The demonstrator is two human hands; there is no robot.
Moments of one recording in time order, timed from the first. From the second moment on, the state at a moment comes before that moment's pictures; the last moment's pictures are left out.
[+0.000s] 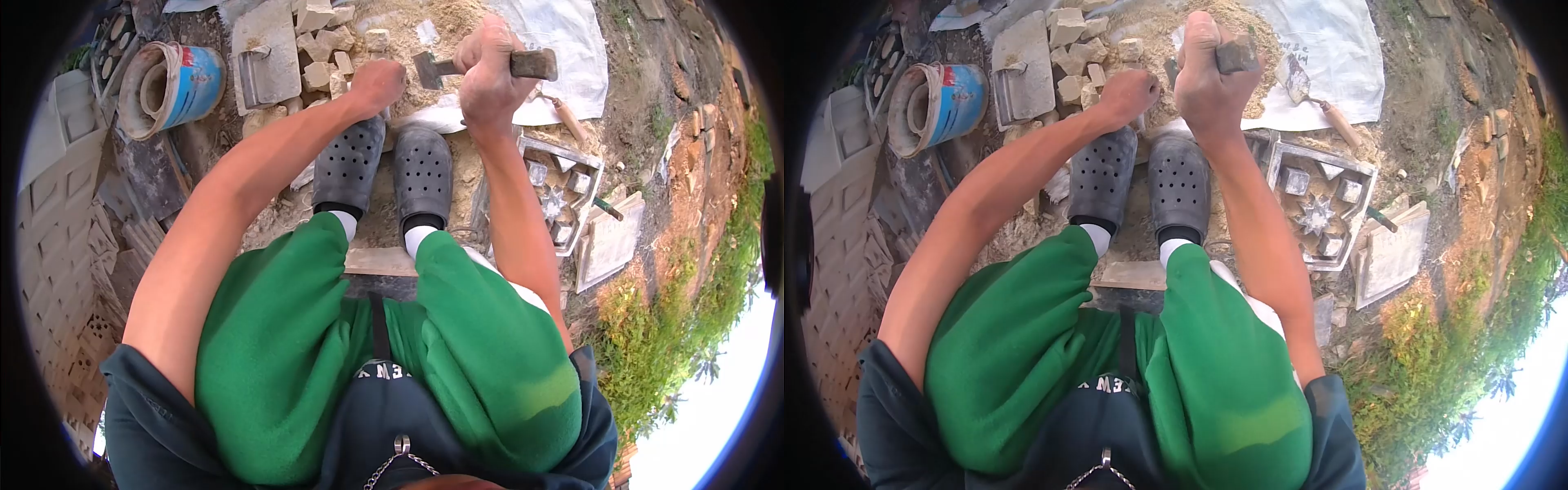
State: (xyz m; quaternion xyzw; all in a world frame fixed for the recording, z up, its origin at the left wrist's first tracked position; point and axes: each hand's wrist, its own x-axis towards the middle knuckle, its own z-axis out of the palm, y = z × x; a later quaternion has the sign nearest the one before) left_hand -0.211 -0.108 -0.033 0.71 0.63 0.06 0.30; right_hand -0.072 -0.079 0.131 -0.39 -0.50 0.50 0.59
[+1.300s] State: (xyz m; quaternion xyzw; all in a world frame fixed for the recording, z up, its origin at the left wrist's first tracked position) left_hand -0.159 -0.046 -0.030 0.74 0.61 0.06 0.28; right_hand -0.047 -0.032 0.107 -0.42 -0.50 0.47 0.59
